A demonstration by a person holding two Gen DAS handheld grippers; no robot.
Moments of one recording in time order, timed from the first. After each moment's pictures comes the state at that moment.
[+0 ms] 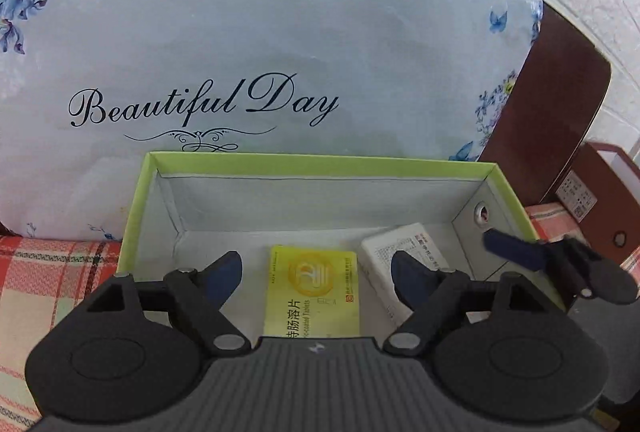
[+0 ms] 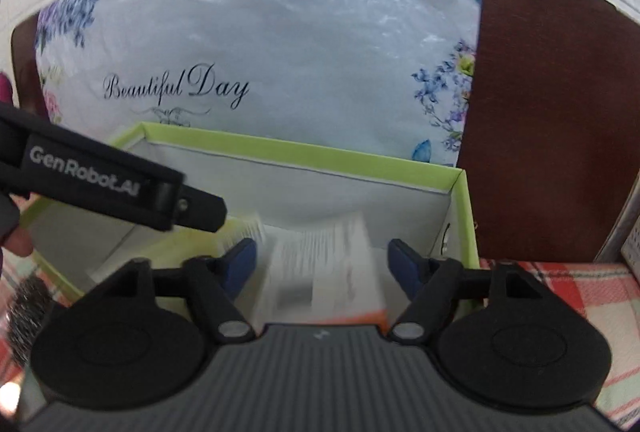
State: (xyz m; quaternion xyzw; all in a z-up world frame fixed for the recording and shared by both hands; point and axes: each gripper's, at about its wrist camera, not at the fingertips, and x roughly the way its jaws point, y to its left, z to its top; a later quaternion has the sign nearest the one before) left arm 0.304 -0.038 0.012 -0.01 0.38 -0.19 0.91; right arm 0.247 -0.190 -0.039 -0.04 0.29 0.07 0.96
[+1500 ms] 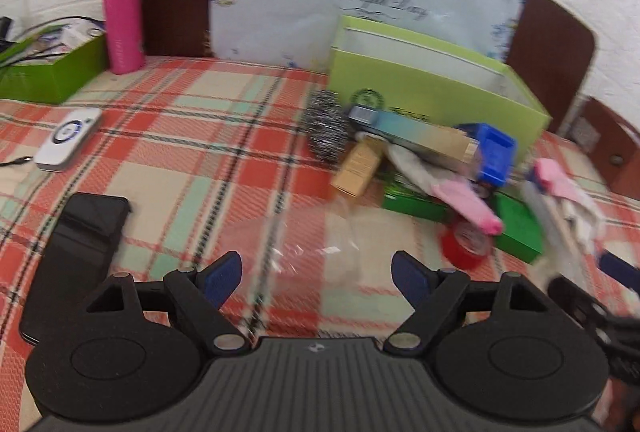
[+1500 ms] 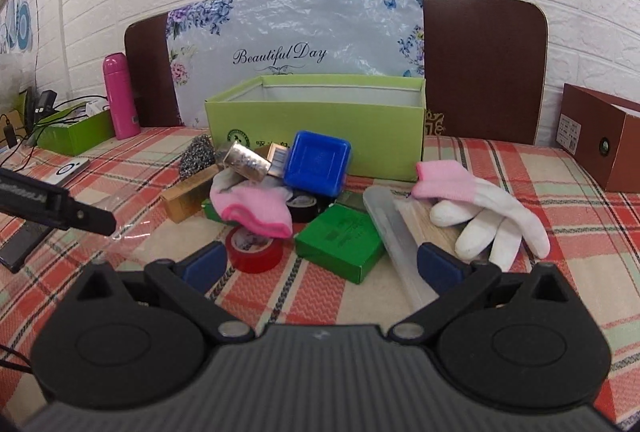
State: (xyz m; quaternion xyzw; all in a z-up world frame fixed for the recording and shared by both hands) left arm 0.037 0.065 -0.026 -0.05 0.37 -0.03 0.93; right arm -0.039 -0.196 -0.048 0.00 0.26 0.10 0.96
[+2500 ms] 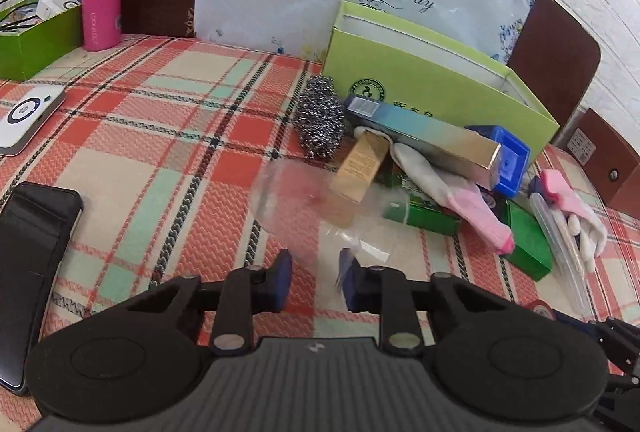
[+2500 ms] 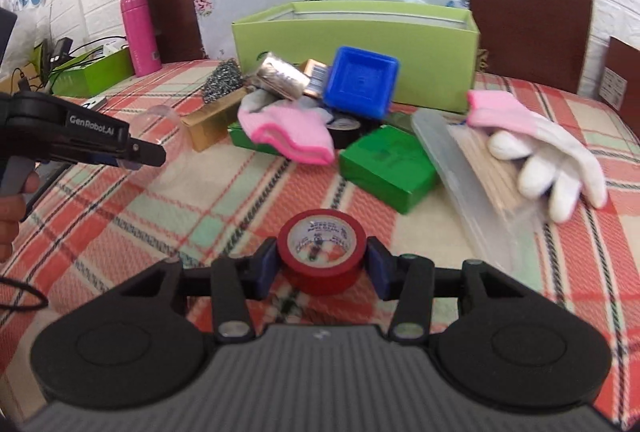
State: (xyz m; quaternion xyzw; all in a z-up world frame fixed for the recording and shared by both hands) left arm 0.061 0.073 -0.052 -0.09 0.37 -0.07 0.92; right arm -0.026 -0.181 -0.078 -0.01 0.34 0.14 0.93
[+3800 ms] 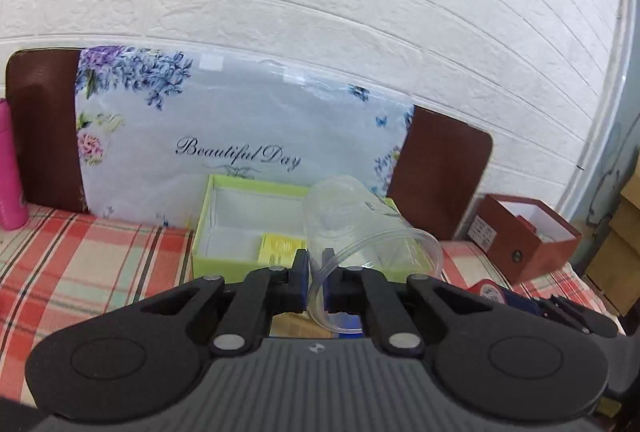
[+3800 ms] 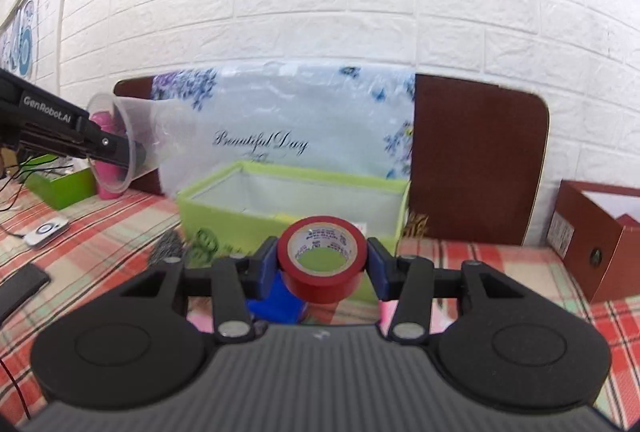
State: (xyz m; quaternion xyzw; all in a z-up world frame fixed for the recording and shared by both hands) left arm 0.111 0.022 0.086 -0.08 0.24 -0.20 0.95; right arm 0.027 -0.223 0.019 -0.02 0.17 0.10 0.98
